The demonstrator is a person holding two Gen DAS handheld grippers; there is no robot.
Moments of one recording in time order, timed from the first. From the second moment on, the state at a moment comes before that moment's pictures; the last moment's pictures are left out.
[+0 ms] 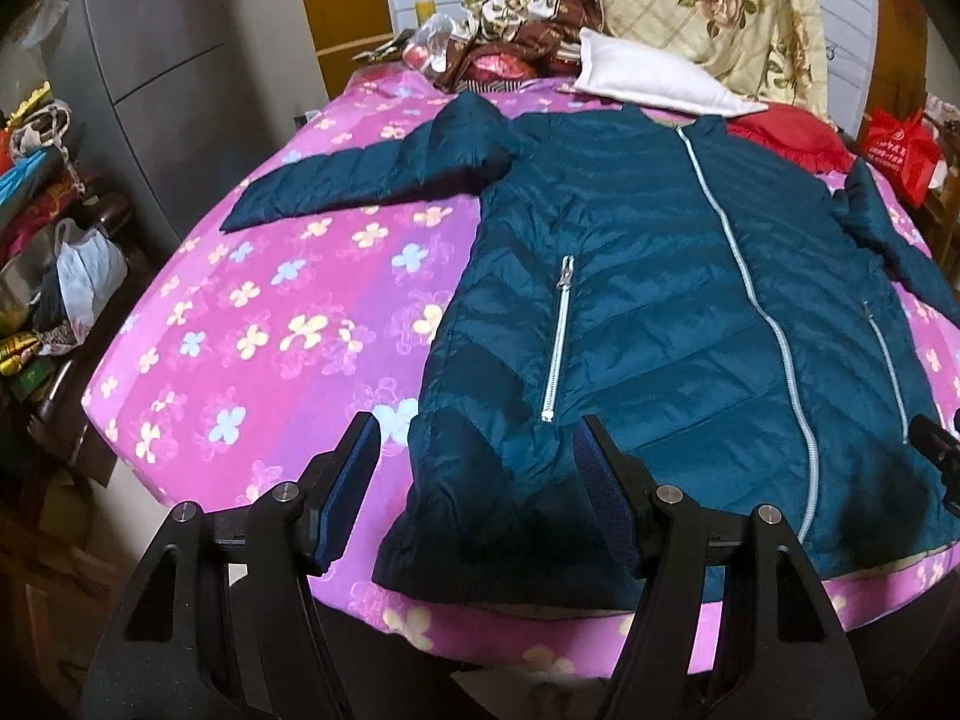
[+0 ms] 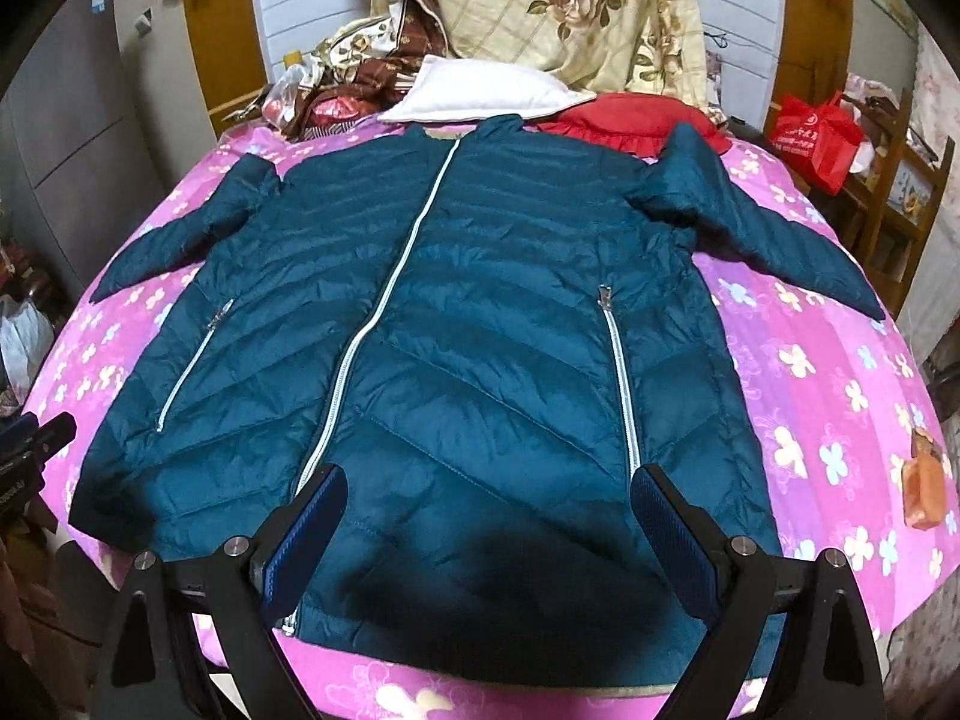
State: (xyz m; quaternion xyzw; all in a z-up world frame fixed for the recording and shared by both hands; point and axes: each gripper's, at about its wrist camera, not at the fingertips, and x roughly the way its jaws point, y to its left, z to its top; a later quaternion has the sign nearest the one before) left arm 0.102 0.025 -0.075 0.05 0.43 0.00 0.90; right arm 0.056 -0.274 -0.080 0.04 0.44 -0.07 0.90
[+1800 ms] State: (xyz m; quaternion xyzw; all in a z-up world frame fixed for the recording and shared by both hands) left arm 0.441 0.288 -0.165 -0.44 0.44 -0.01 0.79; right arm 0.200 -0.251 -0.151 0.06 0.40 0.01 0.92
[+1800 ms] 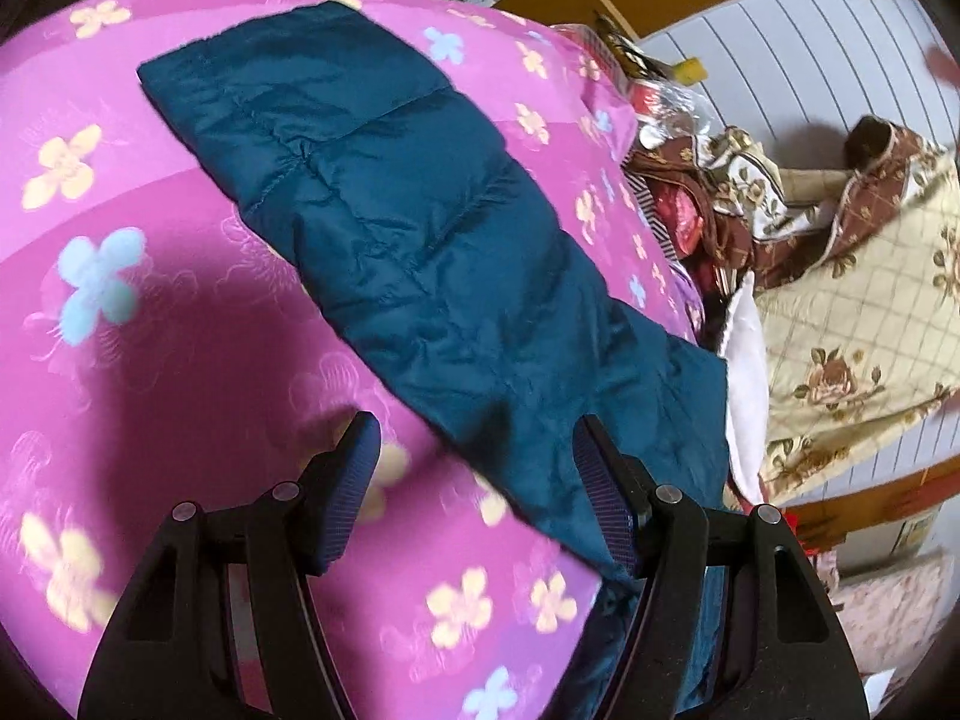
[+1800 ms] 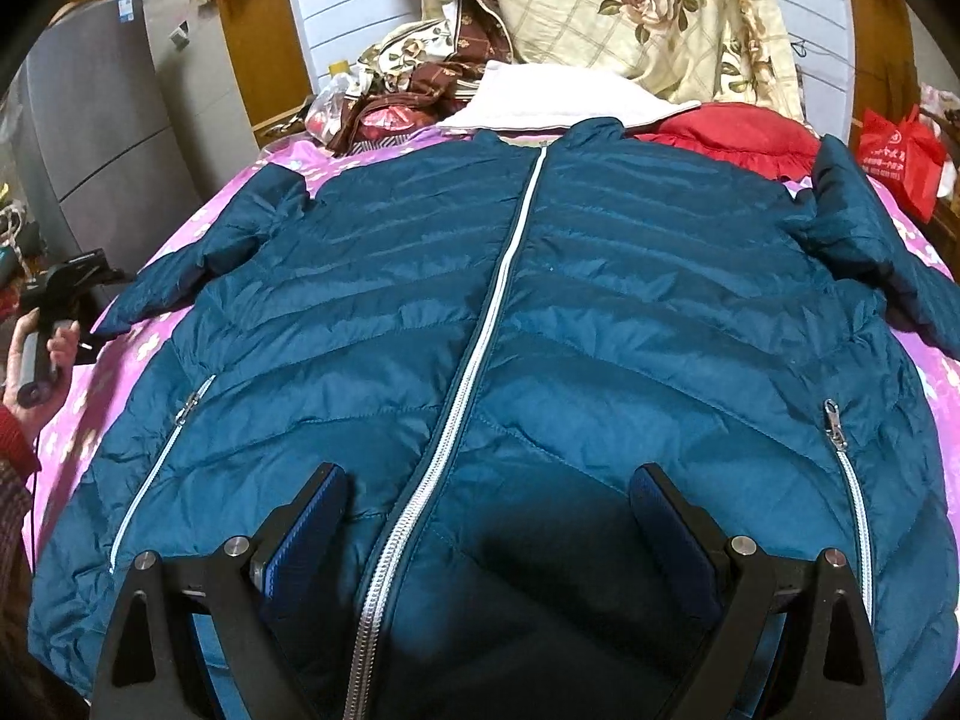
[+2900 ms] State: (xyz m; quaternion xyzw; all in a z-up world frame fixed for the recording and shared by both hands) left arm 0.421 -0.015 -0.014 -0.09 0.41 -0.22 0.88; right arm 0.206 -0.272 -0.167 0.13 0.40 0.05 0.91
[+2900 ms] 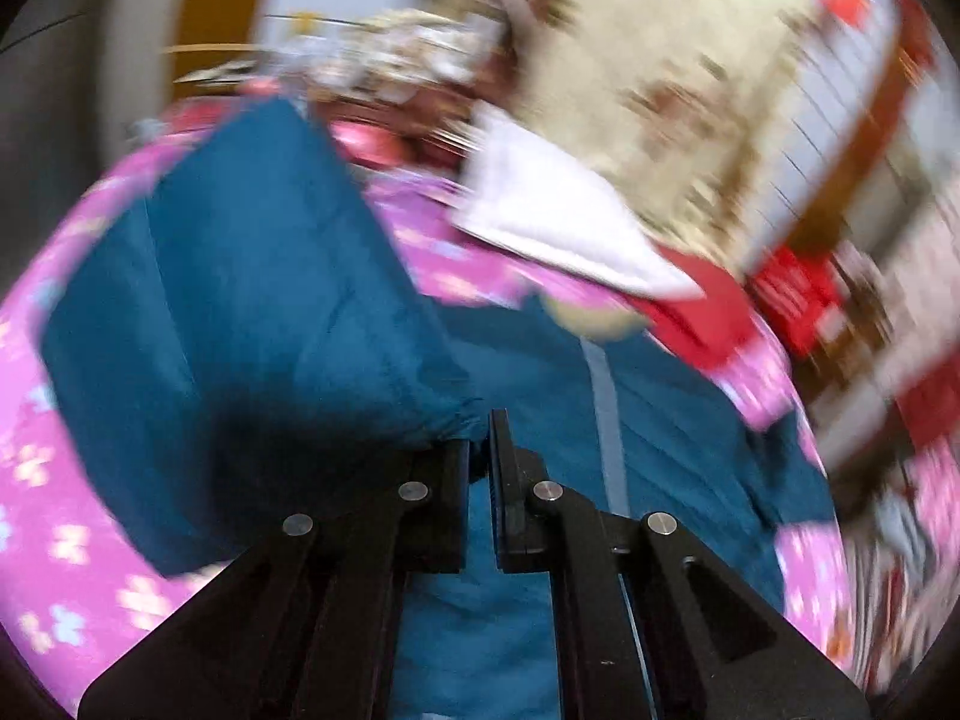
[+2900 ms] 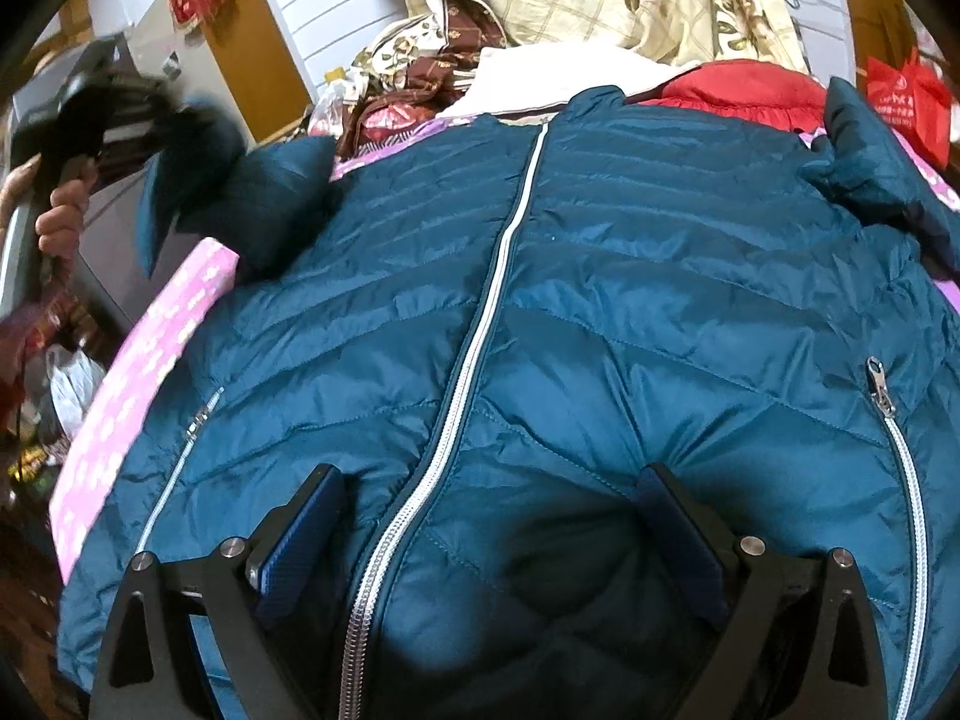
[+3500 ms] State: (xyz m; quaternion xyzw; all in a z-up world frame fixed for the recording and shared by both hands) left arm 0.271 -0.029 -0.060 -0.06 0.43 -0.23 0.87; right arm 0.205 -0.279 -0.168 0.16 0.39 0.05 0.91
